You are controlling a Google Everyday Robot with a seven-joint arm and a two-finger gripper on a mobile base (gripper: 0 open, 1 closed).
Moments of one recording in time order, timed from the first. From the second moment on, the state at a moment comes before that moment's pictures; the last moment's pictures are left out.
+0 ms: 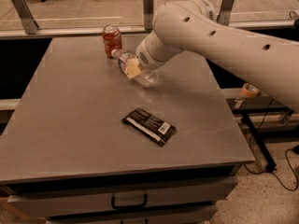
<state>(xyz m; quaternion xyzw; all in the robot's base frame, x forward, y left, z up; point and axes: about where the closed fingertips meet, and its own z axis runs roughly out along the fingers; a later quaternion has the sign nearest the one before) 0.671 0.027 0.853 -0.37 0.86 0.10 0.34</state>
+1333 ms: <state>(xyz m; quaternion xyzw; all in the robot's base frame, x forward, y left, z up) 0.573 -0.063 0.854 -0.39 0.85 0.19 0.28</state>
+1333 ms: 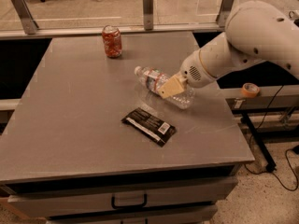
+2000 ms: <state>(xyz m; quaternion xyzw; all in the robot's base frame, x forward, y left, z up) 0.519 -0.066 0.864 -0.39 0.86 0.21 0.25</state>
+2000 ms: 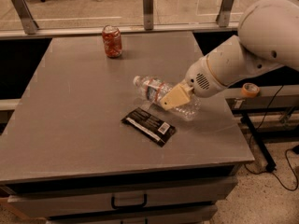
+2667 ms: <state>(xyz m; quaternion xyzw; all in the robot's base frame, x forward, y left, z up) 0.502 -0.048 0.866 -0.41 0.85 0.23 0.25</state>
